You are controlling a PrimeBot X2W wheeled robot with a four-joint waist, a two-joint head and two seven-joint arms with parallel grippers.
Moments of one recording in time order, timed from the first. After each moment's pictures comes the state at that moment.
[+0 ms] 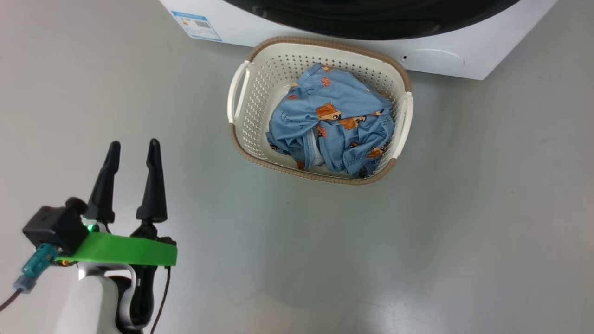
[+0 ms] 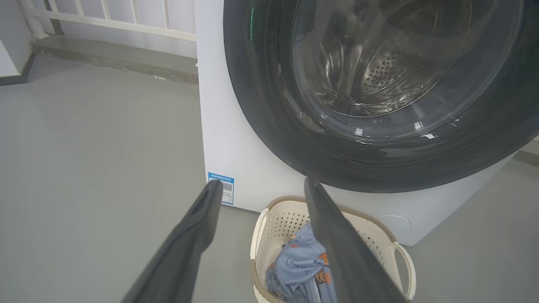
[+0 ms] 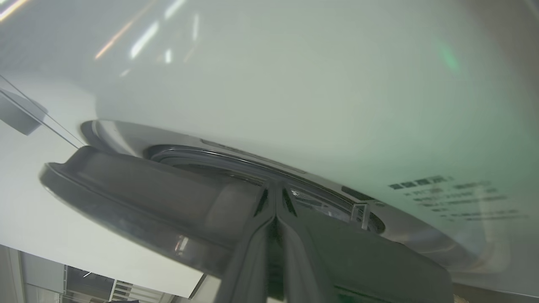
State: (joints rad) left arm -0.31 0.09 -0.10 0.12 -0.43 -0.13 -0.26; right arm -1.27 -0.46 0.12 0.68 1.44 0.13 0.48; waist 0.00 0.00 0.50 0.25
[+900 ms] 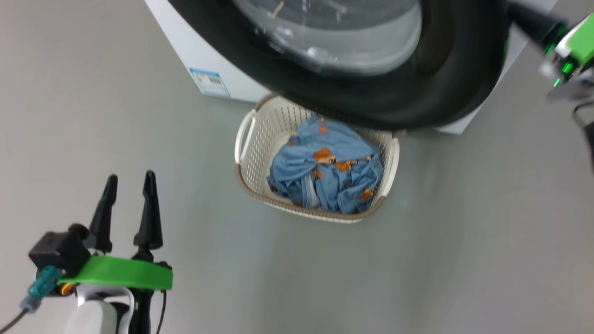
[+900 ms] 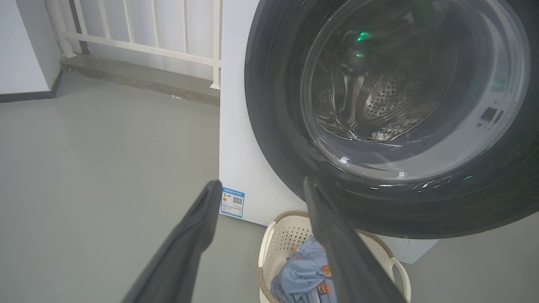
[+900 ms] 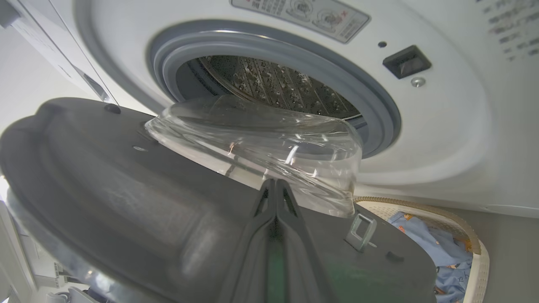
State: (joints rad) left arm -0.24 0.08 -0.07 0.16 -0.41 -0.13 -0.26; right arm -1.06 -0.43 0.21 0.69 1.45 0.13 0.61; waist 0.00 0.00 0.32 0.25
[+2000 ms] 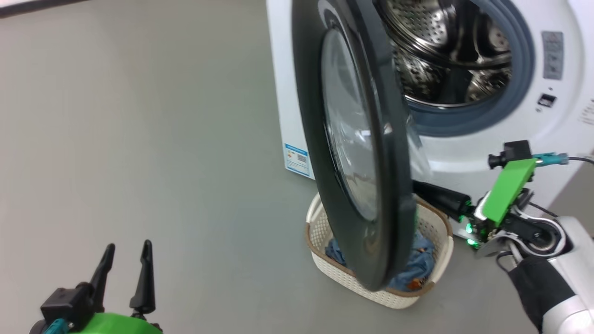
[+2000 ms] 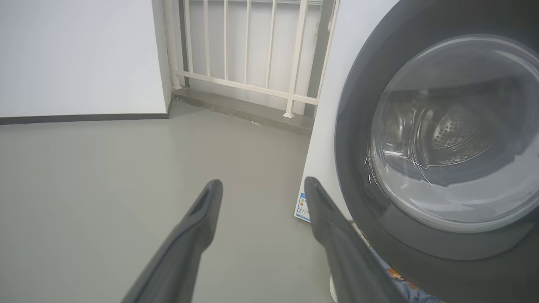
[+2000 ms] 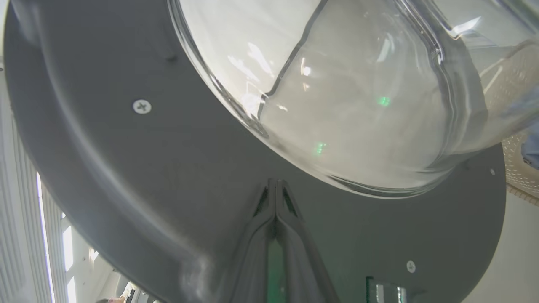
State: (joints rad) left arm -0.06 0.12 -0.06 0.21 -0.34 -0.13 -0.26; right arm -0.55 -0.32 0.24 0.50 1.61 0.13 0.72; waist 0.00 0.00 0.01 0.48
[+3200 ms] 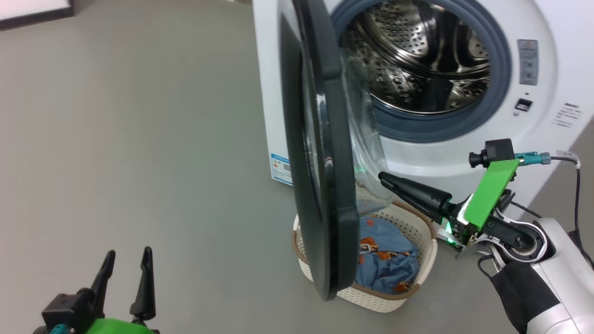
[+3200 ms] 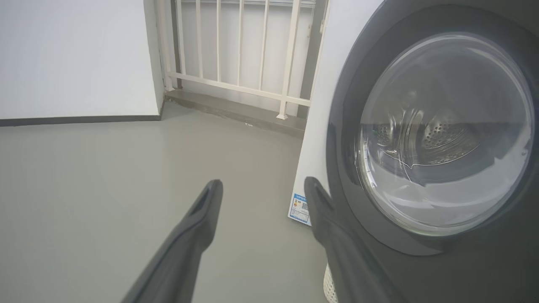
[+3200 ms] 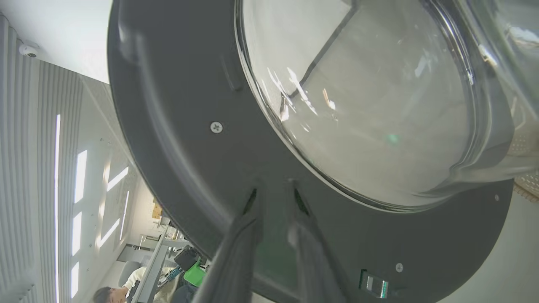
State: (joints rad) left arm -0.04 0.13 -0.06 0.21 -0.34 -0.12 -0.26; right arm -0.52 -0.26 0.24 0.40 1.60 0.13 0.69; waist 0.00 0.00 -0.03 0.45
